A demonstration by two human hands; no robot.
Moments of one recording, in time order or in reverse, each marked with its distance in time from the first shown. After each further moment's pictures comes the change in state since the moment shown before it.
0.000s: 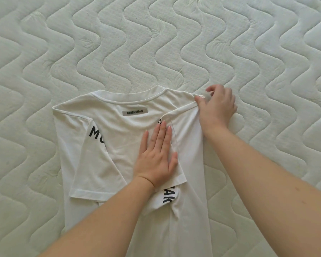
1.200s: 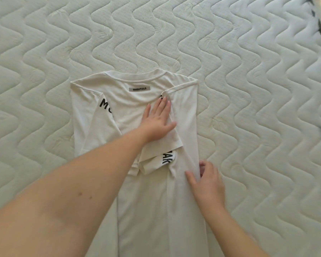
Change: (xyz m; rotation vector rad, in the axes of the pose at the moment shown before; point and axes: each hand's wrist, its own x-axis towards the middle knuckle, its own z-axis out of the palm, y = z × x) left_hand 0.020 -0.007 -0.046 -0.242 -0.422 -0.033; right_hand -0.255 0.105 -0.050 -0.062 -0.363 0.151
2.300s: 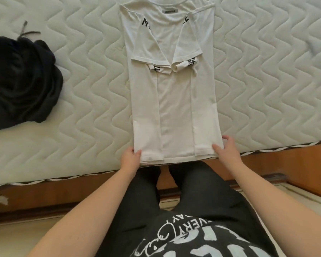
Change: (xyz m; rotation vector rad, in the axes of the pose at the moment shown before) left_hand -0.499 -0.032 0.157 -0.835 0.088 -0.865; right_hand -0.274 0.120 -0.012 0.297 -0.246 0.182
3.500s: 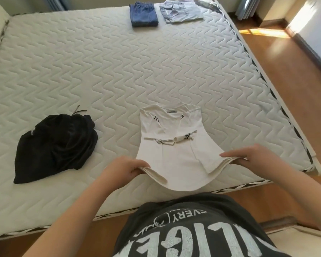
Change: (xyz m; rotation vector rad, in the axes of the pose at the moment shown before) left_hand -0.155 0.131 -0.212 0.780 -0.066 1.122; right_hand -0.175 -0.144 -0.173 -0.659 -0.003 -0.757
